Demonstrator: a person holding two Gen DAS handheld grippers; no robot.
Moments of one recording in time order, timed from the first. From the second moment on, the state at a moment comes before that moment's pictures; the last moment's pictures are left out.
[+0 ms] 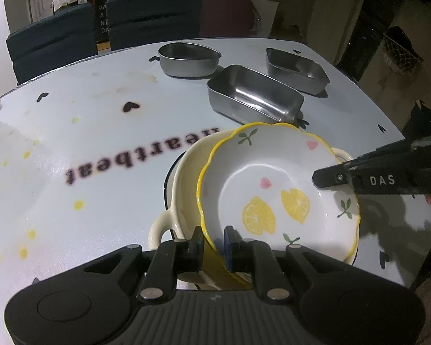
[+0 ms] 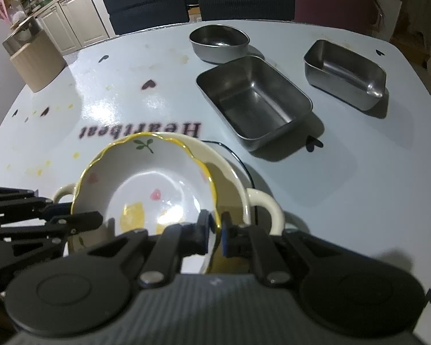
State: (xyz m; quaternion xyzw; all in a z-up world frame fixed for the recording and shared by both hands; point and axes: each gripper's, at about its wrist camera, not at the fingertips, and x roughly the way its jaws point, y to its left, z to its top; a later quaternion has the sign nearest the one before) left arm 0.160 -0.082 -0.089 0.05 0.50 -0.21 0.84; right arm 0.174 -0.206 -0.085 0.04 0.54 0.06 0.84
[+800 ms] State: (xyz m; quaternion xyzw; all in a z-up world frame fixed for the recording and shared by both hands) left arm 0.158 -0.075 -0.086 0.04 0.50 -0.22 0.84; right arm 0.187 -0.207 -0.094 0.07 0.56 0.04 0.82
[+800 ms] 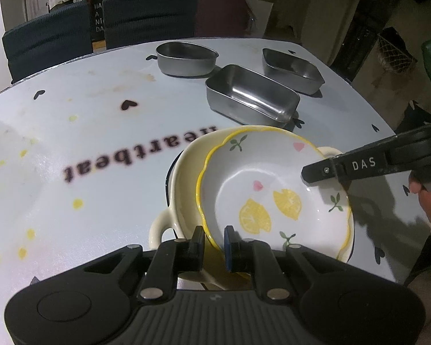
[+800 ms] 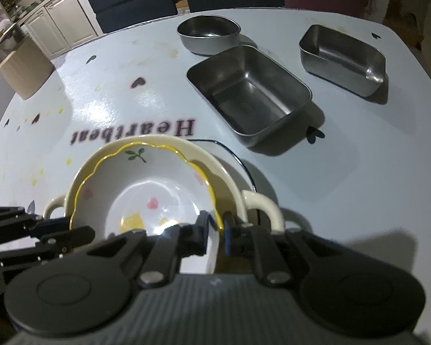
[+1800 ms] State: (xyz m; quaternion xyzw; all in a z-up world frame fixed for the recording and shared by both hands) left arm 0.156 -0.063 -0.059 0.02 0.48 -0.22 0.85; right arm 0.173 -0.209 -0.080 0.07 0.54 0.05 0.84
